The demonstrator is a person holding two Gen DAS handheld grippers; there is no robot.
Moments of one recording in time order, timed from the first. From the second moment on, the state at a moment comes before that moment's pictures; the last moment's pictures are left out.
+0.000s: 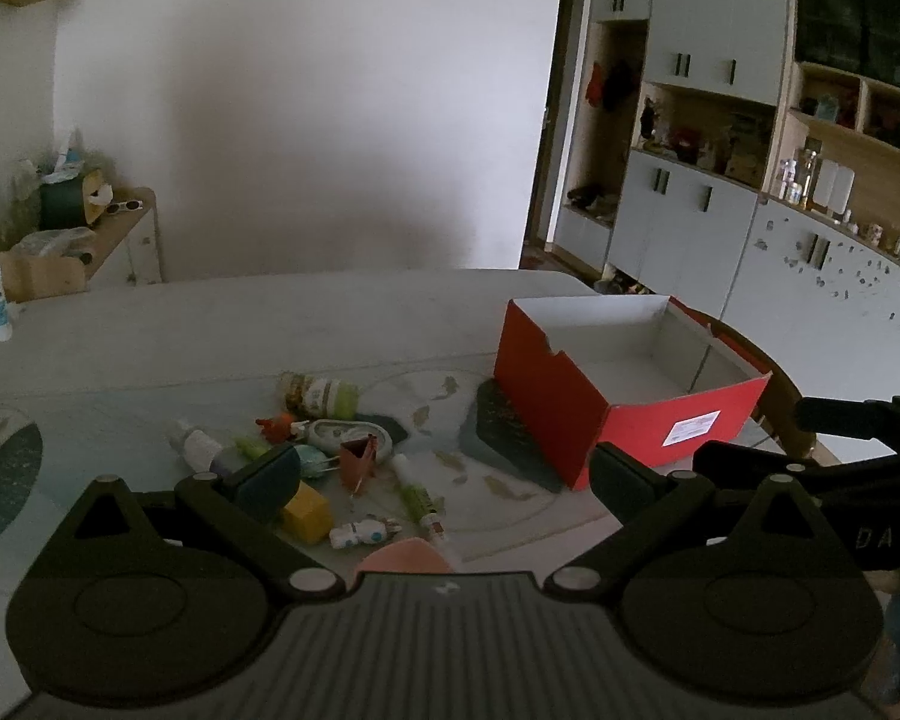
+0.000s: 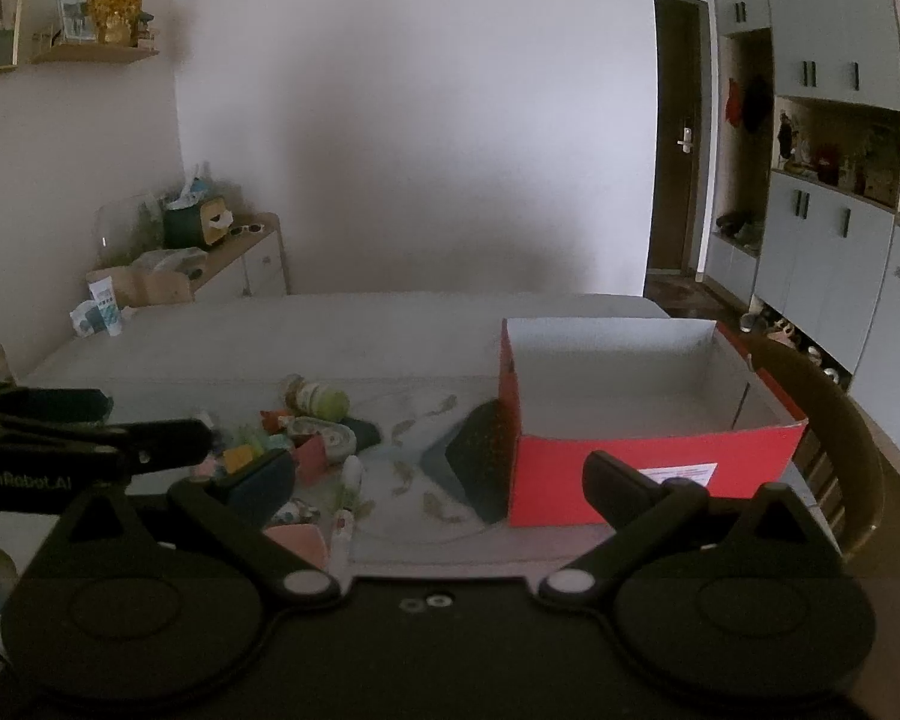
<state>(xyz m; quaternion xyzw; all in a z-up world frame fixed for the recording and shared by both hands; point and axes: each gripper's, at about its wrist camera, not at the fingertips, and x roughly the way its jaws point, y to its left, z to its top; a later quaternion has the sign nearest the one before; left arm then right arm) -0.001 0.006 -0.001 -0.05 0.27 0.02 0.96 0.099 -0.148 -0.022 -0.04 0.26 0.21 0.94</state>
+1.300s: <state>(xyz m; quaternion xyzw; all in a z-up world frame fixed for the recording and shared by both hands) -0.007 0.039 -0.002 -0.07 0.28 0.07 0.96 0.111 -0.117 -0.032 -0.06 0.27 0.26 0.92</state>
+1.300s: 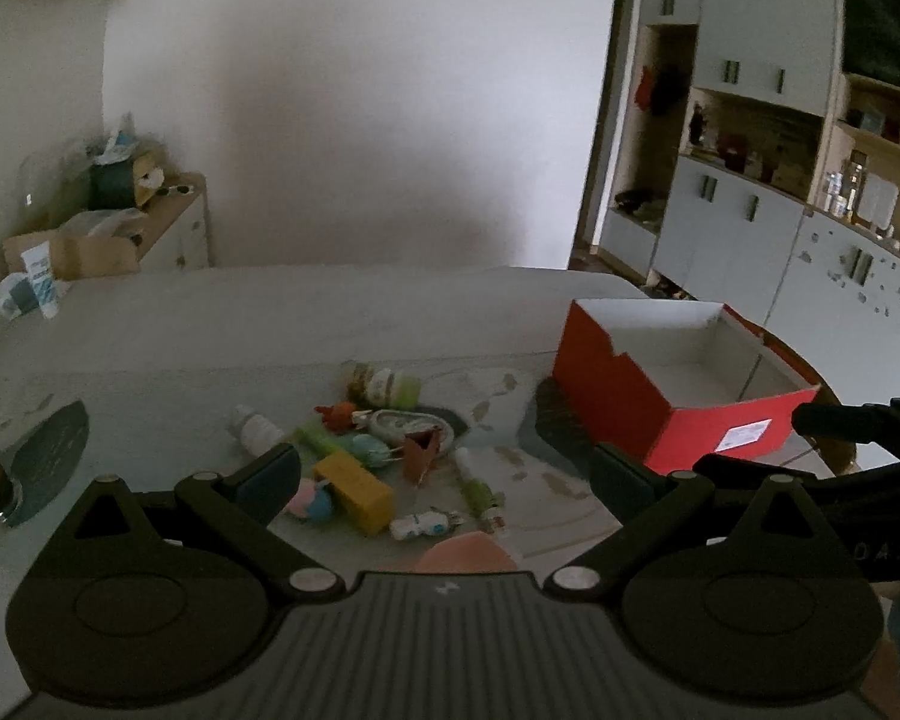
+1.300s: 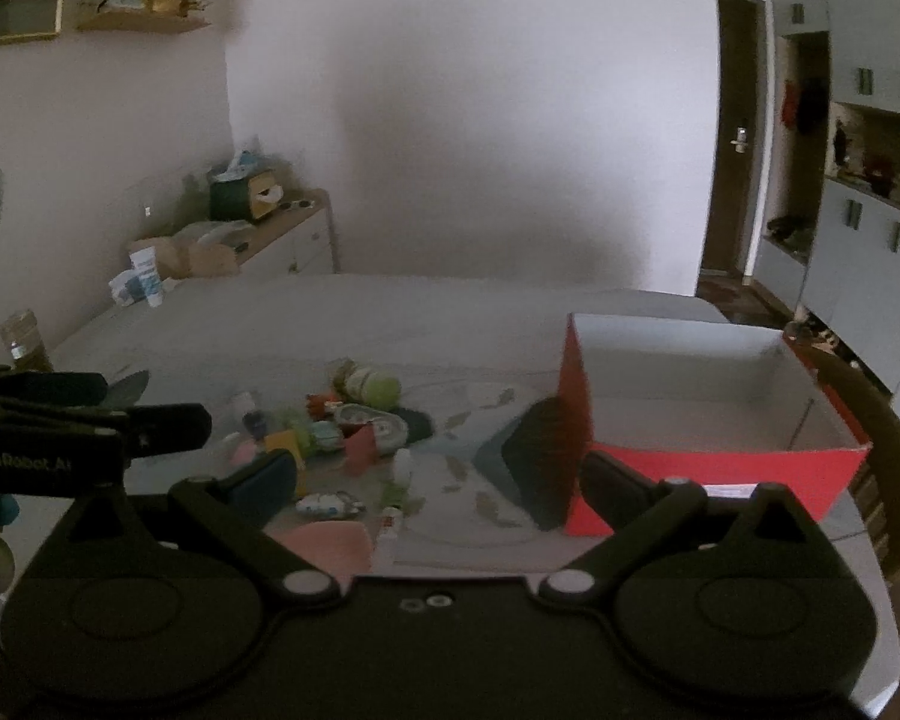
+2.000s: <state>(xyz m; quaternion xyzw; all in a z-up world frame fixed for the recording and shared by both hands) 0.049 0.104 -0.063 -0.12 0.34 0.14 0.92 0.143 -0.064 -0.074 -0.12 0.33 0.36 0.86</state>
